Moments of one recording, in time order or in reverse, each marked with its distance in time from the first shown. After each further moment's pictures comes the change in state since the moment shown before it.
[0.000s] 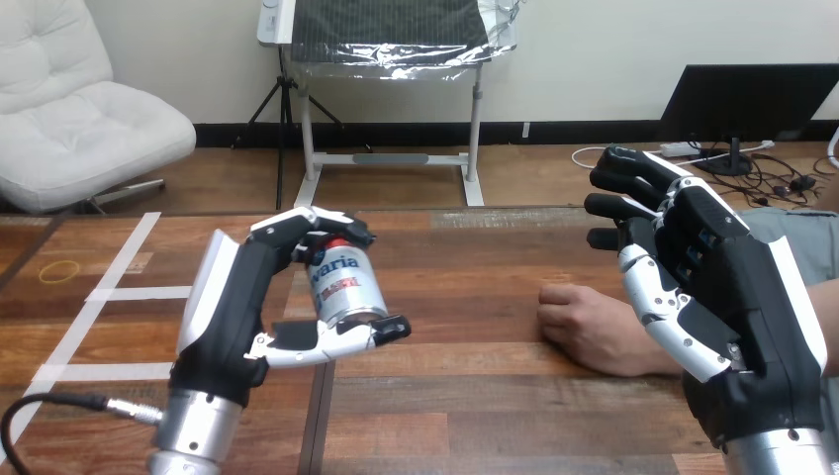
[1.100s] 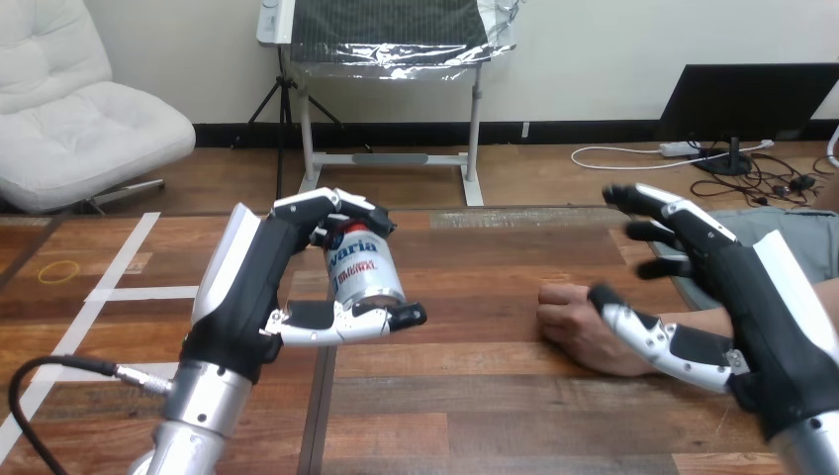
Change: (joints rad) left arm -0.037 -0.001 -0.001 -0.076 0.005 0.099 -0.072; right arm -0.029 -0.216 -0.086 0.000 -0.299 0.097 0.073
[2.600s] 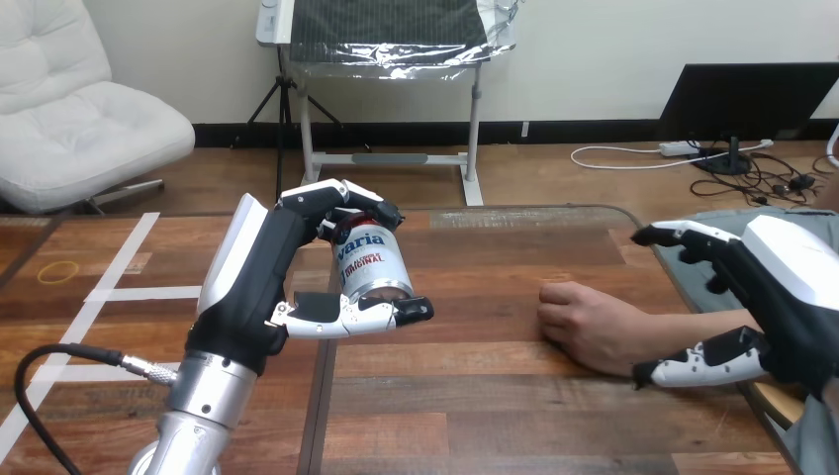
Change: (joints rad) left arm -0.023 -0.003 -0.004 -0.004 -0.006 0.008 -0.018; right arm -0.155 -0.324 -0.039 0.110 -0.283 0.130 0.234
